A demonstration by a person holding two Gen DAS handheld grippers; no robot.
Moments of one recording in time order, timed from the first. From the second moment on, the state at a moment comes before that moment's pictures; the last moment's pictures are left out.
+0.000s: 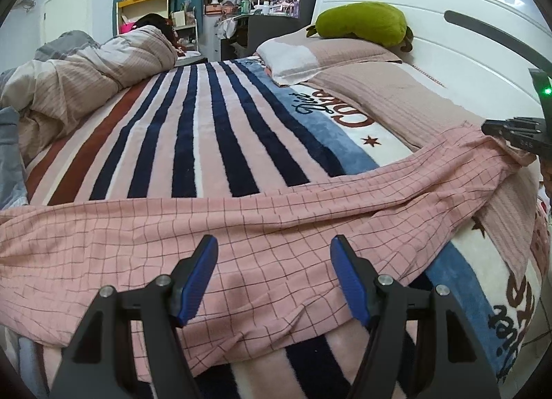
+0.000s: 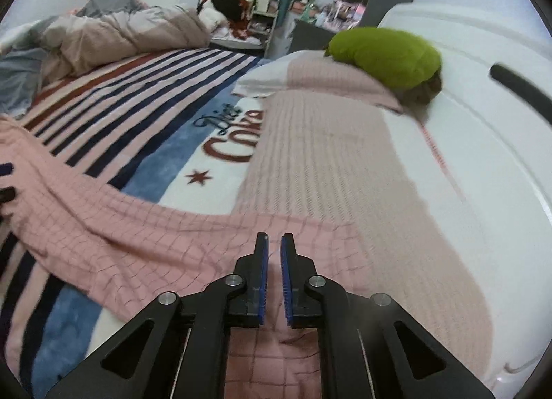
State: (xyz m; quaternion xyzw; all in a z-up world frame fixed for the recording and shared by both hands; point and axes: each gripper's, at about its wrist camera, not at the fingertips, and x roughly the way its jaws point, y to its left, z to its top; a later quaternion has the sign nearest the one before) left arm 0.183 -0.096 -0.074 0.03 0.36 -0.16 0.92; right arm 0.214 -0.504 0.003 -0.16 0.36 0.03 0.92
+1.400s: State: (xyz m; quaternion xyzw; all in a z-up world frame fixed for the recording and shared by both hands) left arm 0.170 -0.083 -0.063 0.00 0.33 -0.19 0.93; right arm 0.176 -0.462 0.061 -0.28 0.30 -0.06 0.91
